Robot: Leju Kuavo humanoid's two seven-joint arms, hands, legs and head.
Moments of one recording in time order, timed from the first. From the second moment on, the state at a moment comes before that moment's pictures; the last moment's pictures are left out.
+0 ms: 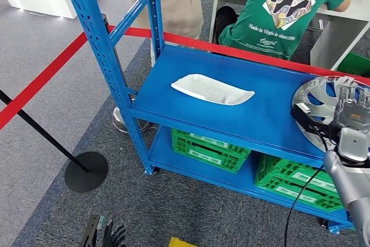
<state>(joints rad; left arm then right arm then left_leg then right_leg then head) -0.11 -0.24 1.18 -0.18 -0.87 -0.45 -0.37 -0.61 -0.35 0.24 -0.60 1.24 -0.18 0.26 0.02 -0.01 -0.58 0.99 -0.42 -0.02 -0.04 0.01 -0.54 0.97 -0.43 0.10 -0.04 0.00</state>
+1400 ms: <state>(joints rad) -0.10 -0.24 1.17 -0.18 -0.88 -0.44 -0.39 -0.51 -0.11 0.06 -0.77 0.98 -0.50 -0.10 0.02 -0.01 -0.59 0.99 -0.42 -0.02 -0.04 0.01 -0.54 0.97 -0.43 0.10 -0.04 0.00</state>
